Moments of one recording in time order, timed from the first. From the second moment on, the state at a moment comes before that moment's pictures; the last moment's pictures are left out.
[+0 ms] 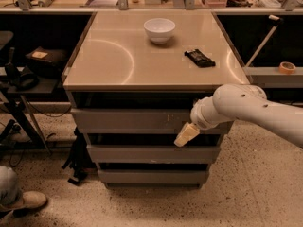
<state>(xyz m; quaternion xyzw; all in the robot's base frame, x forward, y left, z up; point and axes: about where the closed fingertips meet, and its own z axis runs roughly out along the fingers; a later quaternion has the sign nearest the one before) 0.613 -0.135 0.651 -0.52 0.80 0.04 0.30</state>
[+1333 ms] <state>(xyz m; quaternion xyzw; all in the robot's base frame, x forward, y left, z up) 0.613 -0.135 0.651 -0.52 0.80 0.04 0.30</state>
